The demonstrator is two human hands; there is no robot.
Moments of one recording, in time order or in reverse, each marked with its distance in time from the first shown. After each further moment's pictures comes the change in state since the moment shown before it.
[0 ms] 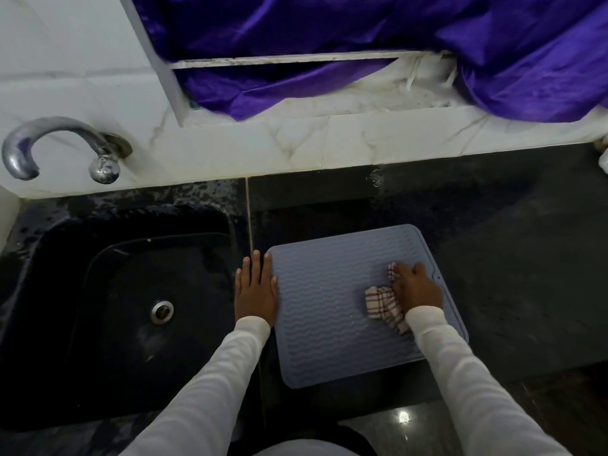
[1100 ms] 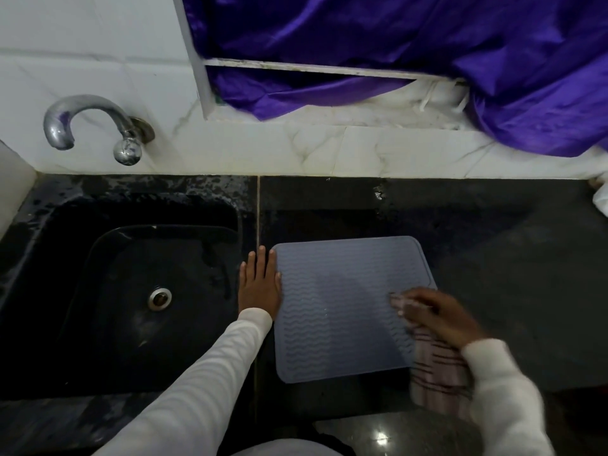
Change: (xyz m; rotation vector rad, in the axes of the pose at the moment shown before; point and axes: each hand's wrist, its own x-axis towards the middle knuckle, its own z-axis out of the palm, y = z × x) left_hand -0.001 0.004 0.001 -0.028 0.014 -0.024; right_hand -0.065 -0.014 -0.130 0.965 -0.426 -0.115
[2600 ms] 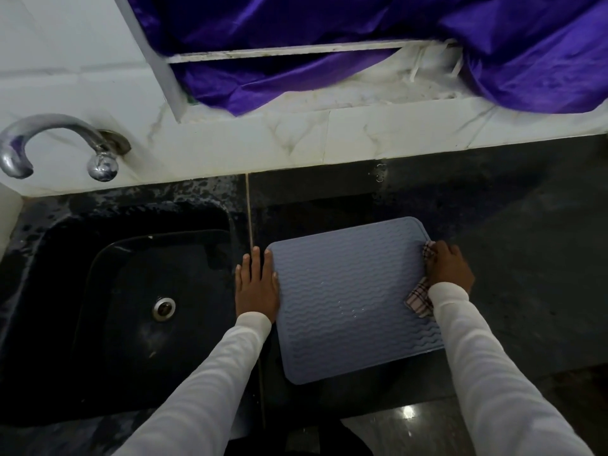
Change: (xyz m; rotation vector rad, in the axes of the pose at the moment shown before) left_hand 0.003 0.001 -0.003 0.072 -0.035 0.014; right_hand 0.126 0.128 -0.032 -0.807 0.654 0.264
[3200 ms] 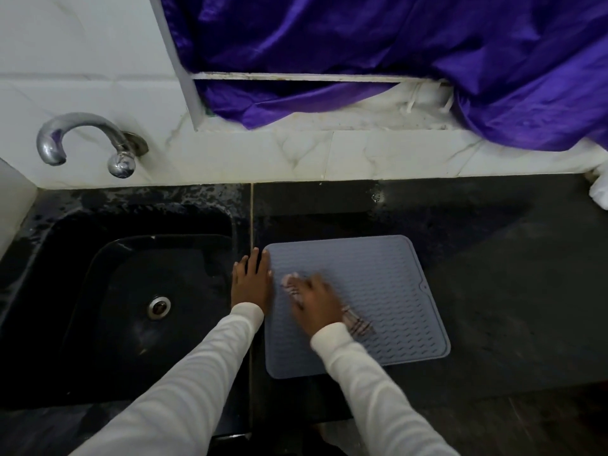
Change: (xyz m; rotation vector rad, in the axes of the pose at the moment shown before) left_hand 0.011 0.003 -0.020 -0.064 -0.042 -0.013; right_hand -0.169 -0.176 0.005 0.133 -0.232 -0.663
